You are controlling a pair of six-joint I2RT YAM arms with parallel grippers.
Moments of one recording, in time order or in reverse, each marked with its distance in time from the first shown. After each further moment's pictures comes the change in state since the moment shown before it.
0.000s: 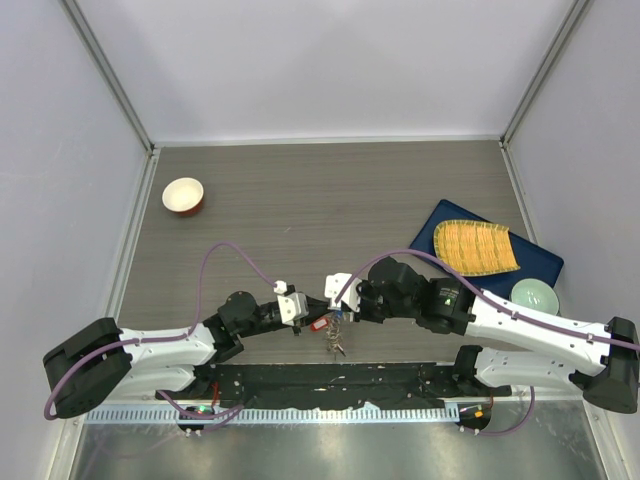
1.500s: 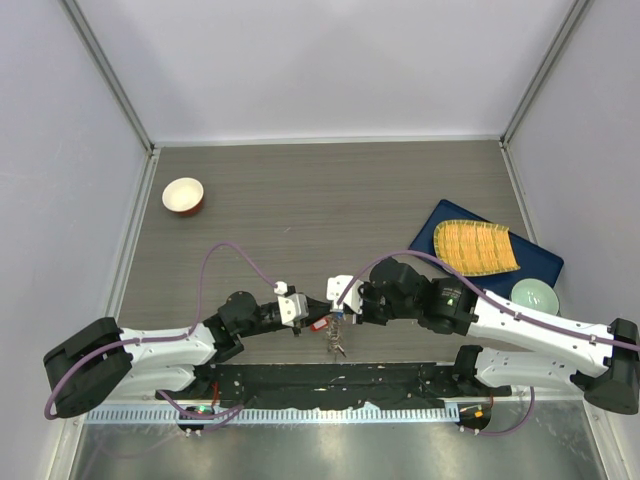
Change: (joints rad) left arm 0.000 0.003 0.000 0.002 0.019 0.001; right arm 0.000 -0.011 0.006 -0.044 -0.021 -0.003
